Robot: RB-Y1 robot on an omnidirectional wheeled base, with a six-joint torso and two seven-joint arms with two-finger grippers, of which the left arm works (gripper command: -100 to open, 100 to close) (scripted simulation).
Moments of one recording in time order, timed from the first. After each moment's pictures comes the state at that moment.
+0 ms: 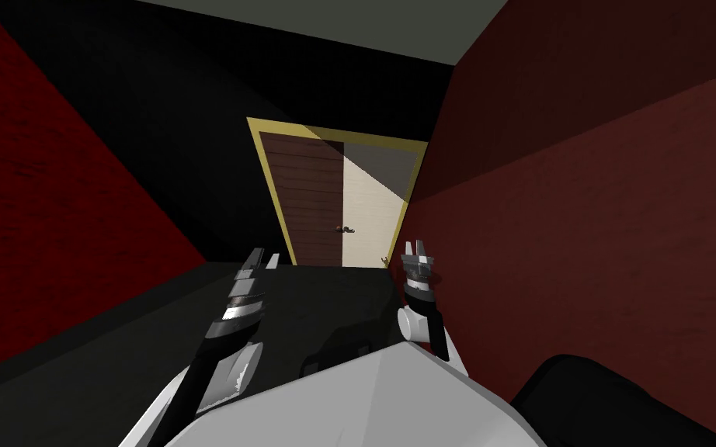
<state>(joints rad) 0.42 0.08 -0.02 -2.11 -0.07 -0.53 0.06</state>
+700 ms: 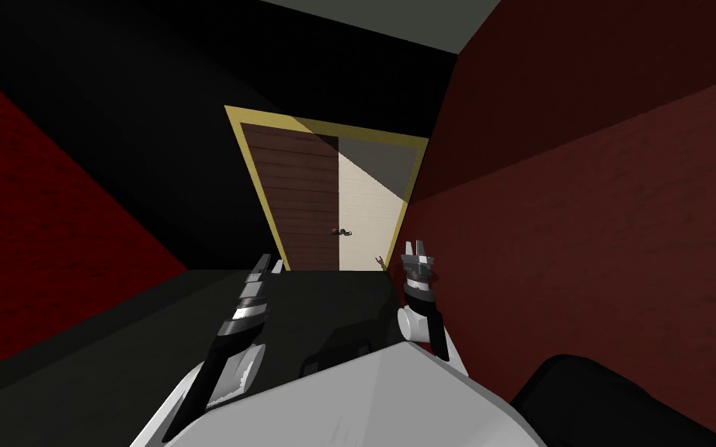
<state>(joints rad) 0.39 0.10 -0.01 -1.96 -0.06 -0.57 0.08</state>
